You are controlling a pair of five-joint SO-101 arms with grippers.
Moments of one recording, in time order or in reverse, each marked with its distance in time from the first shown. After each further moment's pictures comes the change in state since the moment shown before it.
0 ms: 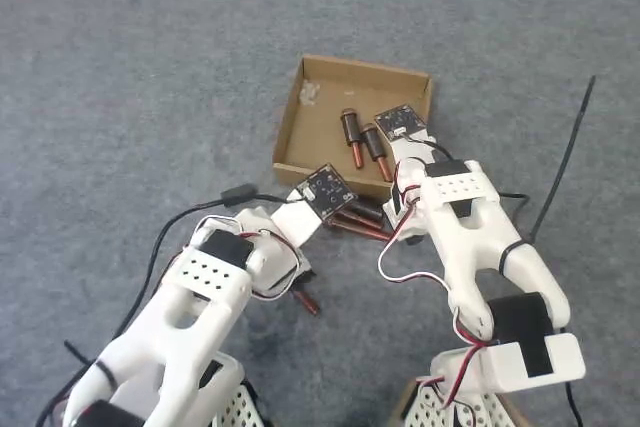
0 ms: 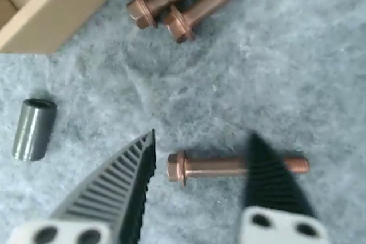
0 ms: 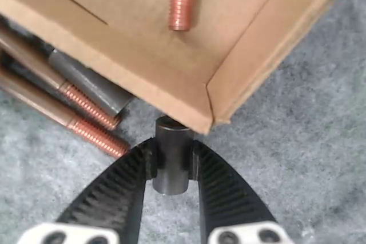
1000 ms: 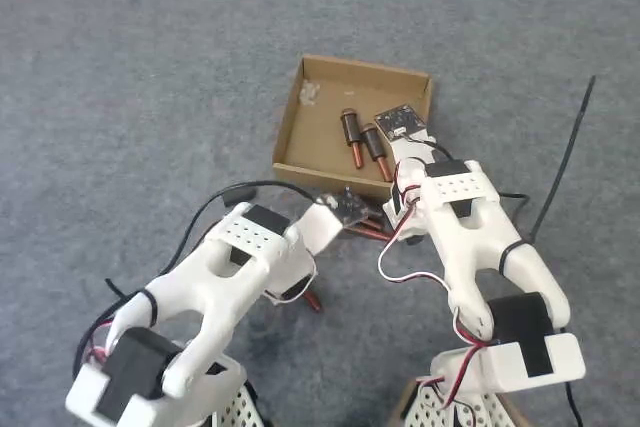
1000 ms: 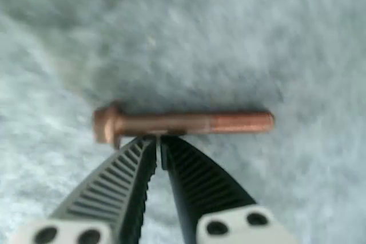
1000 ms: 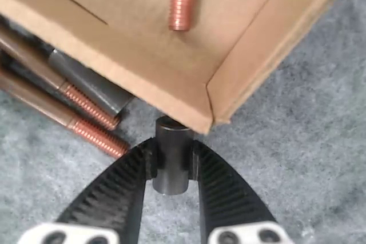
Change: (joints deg) left arm 4.1 21.8 -10.2 7.7 4.8; right arm 0.0 0.0 0.0 0.0 0.0
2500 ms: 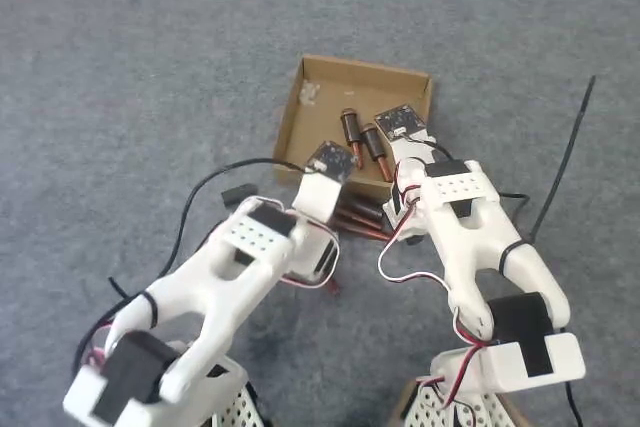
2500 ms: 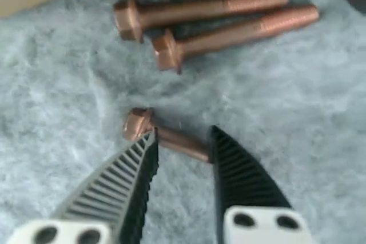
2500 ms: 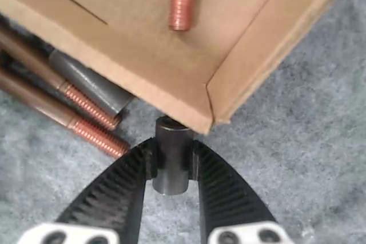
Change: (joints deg) left arm 1.9 1.8 -3.4 -8.9 23.8; right arm 0.0 0.0 0.0 0.0 0.0
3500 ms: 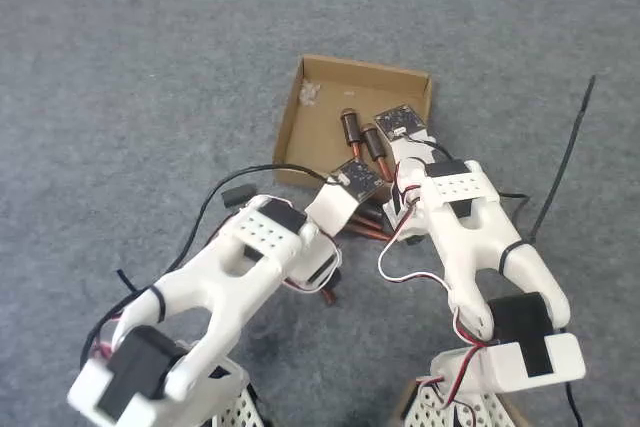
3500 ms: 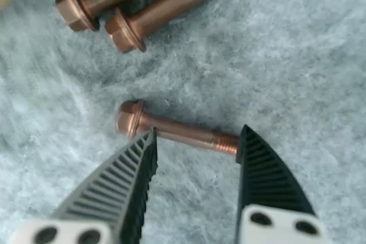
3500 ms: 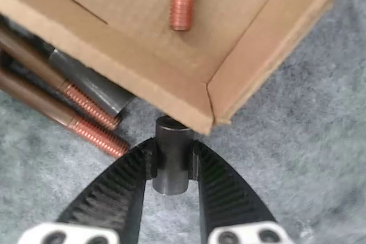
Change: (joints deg) left arm 3.2 -0.9 0.0 6.2 -13.8; right arm 0.0 0.0 0.0 0.0 0.8
